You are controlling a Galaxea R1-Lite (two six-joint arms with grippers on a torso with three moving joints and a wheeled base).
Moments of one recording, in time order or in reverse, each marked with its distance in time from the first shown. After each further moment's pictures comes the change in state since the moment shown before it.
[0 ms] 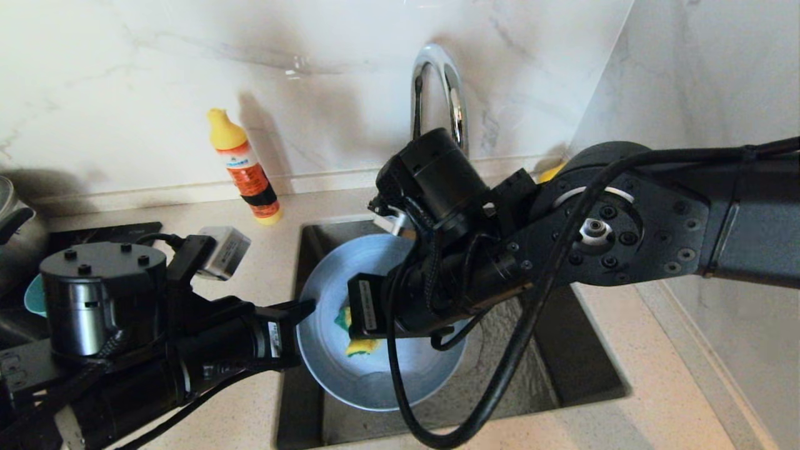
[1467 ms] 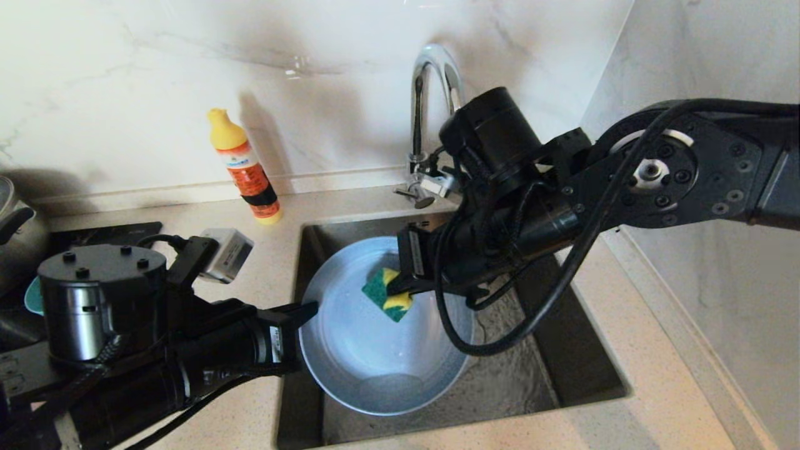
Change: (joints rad) left arm -0.015 -0.005 0.003 0.000 -0.003 0.015; right arm -0.124 -0.049 -0.023 0.044 0.058 -0.009
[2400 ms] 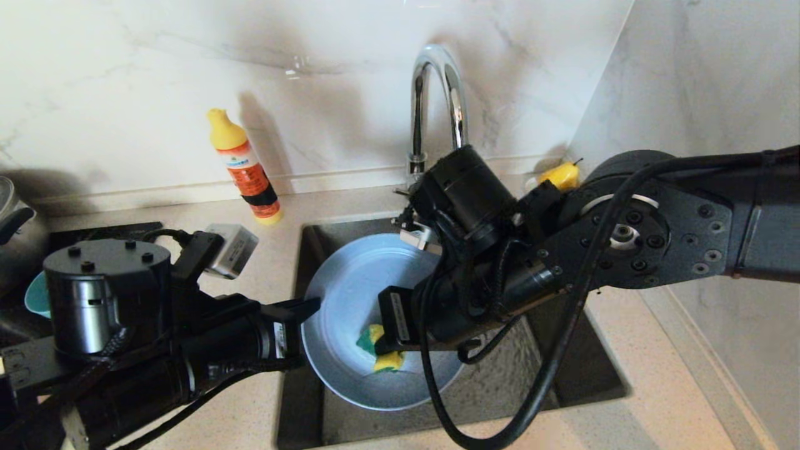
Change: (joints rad) left arm 0.000 0.012 -0.015 -0.001 0.001 0.027; right arm 0.086 0.000 0.141 -0.039 0.017 0.007
